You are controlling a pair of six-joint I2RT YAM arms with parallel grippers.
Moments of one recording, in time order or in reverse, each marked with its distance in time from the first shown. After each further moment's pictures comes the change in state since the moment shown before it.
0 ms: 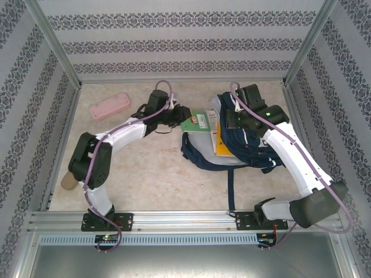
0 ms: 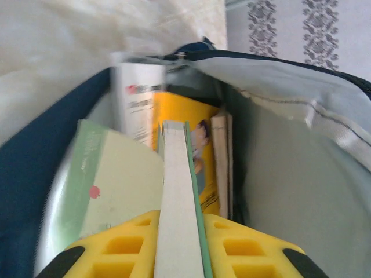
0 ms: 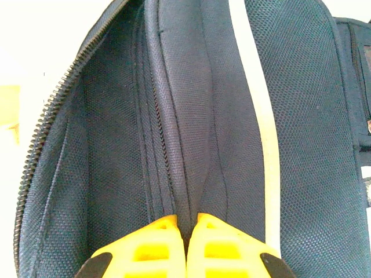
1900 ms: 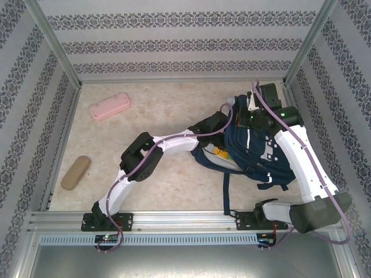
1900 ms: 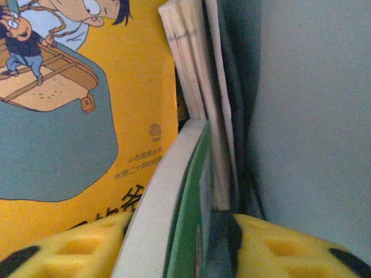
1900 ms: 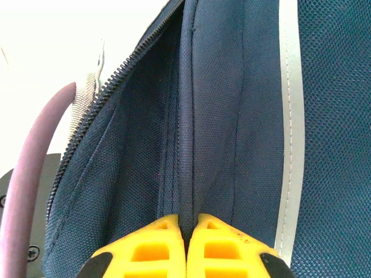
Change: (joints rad) left arm -0.378 0.460 0.442 -0.065 0.102 0.105; right arm -0.137 -0.048 -0.011 -0.044 -0.148 0.103
